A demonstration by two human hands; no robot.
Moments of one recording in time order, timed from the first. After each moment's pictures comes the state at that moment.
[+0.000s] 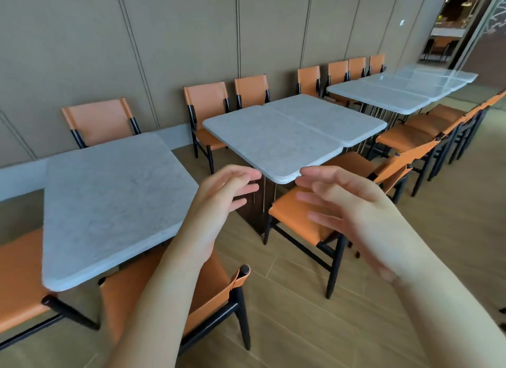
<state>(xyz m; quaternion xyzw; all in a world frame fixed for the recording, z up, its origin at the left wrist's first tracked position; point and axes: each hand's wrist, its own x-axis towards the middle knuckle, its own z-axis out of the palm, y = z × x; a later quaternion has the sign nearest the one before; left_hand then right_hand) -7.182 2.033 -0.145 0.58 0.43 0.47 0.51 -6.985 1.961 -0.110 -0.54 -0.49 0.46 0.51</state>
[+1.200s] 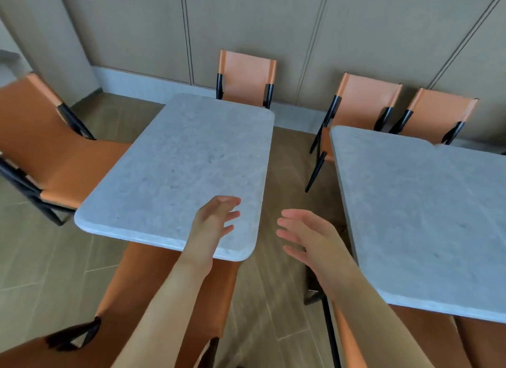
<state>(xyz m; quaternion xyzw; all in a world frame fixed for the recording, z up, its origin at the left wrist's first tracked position) -7.206 2.346 -0.282 0.18 0.64 0.64 0.38 -7.033 2.422 -0.229 -0.47 -0.58 0.64 0.20</state>
